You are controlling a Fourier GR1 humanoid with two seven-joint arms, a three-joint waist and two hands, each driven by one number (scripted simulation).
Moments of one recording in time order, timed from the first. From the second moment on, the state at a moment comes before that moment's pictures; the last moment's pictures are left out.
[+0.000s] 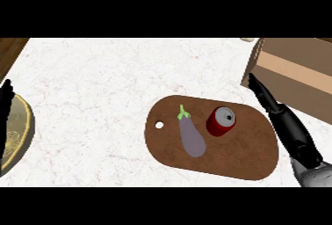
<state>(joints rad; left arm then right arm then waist) -0.05 0.61 -0.02 -1.40 0.05 0.32 -0.12 -0.17 -0.53 0.32 -1.65 -0.11 -0.11 -0.10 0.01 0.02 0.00</state>
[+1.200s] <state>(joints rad) -0.15 0.41 -0.31 -1.51 0.14 0.10 -0.04 0.05 -0.52 0.37 -1.53 0.69 -0.67 0.64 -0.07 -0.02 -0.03</state>
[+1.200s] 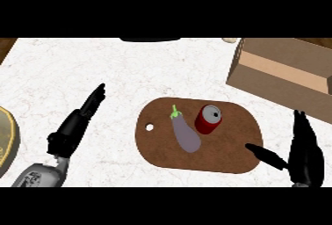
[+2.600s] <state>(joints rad) -0.24 0.34 -0.34 -1.50 0.13 0.07 0.04 -0.27 -0.02 0.41 -1.69 1.10 -0.02 1.25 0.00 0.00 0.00</state>
